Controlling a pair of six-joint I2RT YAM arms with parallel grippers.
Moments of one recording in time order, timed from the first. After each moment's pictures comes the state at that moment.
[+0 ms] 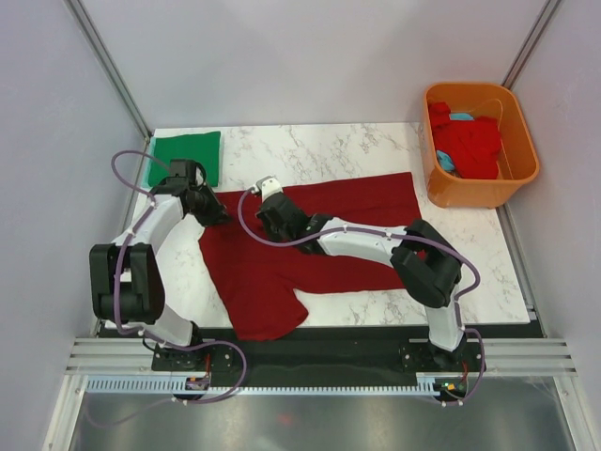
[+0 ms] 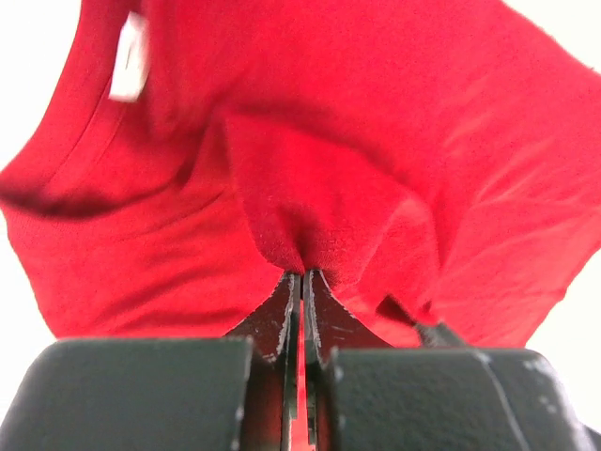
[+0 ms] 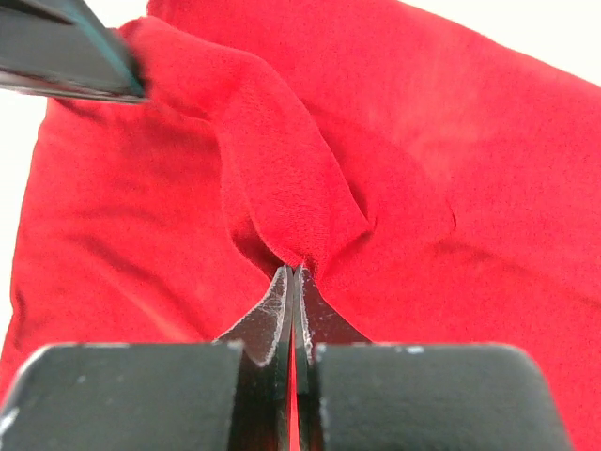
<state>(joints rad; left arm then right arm) -0.01 1.57 1.10 -0.56 0.25 -0.62 0.98 1.98 1.43 -0.06 0.27 0.28</state>
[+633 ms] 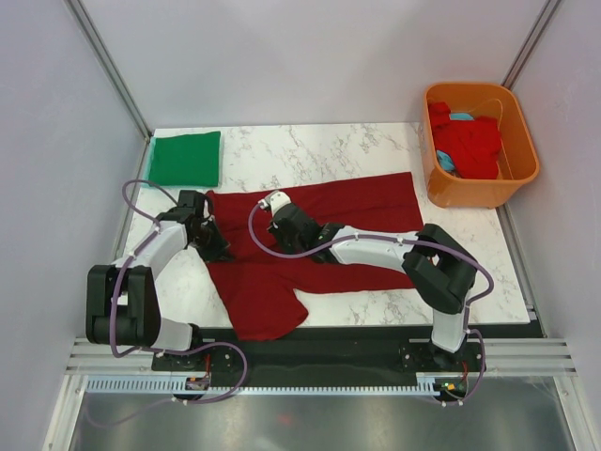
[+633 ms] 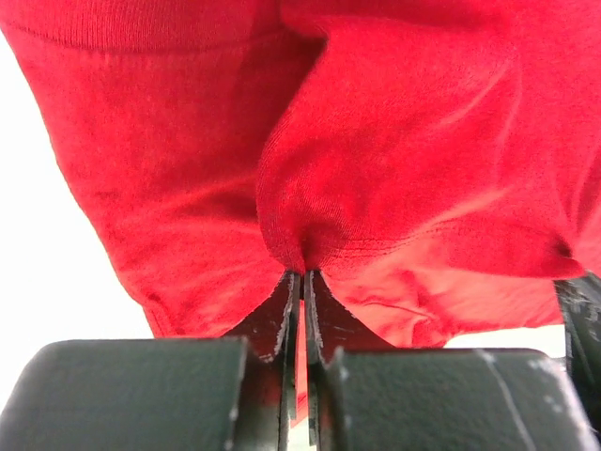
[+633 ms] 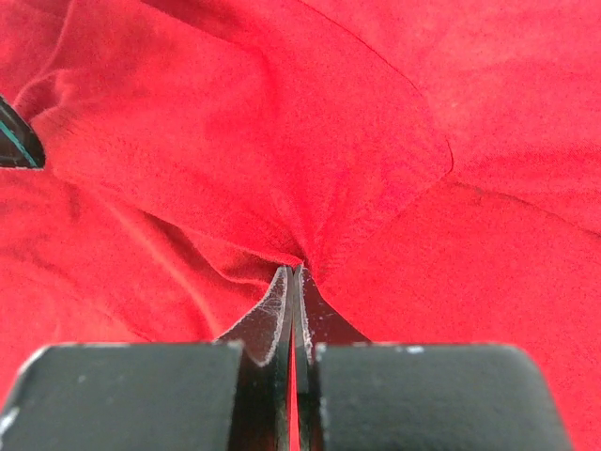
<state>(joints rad) -0.05 1.41 0.82 -0.64 0.22 -0.60 0.98 1.88 1.25 -0.07 0.20 0.23</state>
